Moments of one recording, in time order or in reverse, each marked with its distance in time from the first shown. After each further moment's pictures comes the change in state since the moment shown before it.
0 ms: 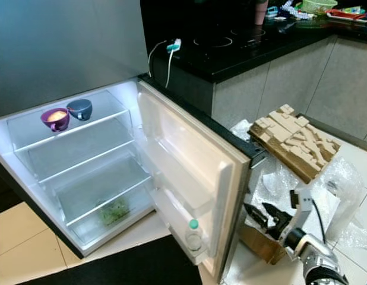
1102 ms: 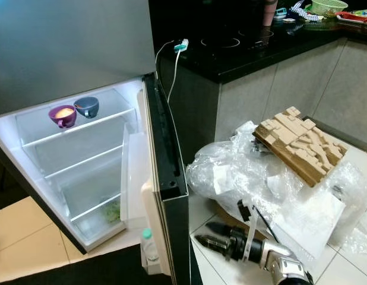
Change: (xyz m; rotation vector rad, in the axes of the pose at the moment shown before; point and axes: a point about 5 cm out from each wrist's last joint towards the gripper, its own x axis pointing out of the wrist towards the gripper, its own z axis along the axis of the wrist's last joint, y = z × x) left arm 0.000 0.000 0.004 0.003 -0.018 0.001; right arm 0.030 0.031 -0.028 0.007 0.136 0.083
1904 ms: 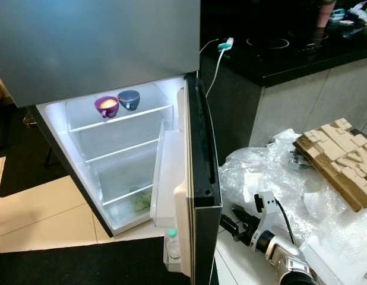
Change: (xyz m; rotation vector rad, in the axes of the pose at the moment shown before) left arm 0.001 -0.006 0.004 0.000 -0.009 -0.025; right arm 0.000 -0.005 0.005 -0.030 -0.079 -0.079
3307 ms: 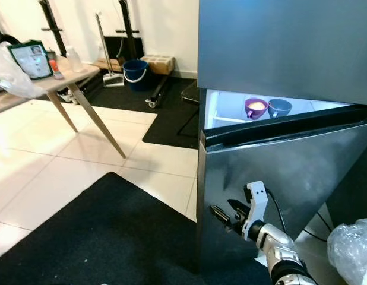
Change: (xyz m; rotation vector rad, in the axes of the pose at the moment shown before) left arm 0.000 -0.001 0.003 -0.010 -0.016 -0.008; right arm 0.018 0.001 0.008 -0.120 0.036 -0.100
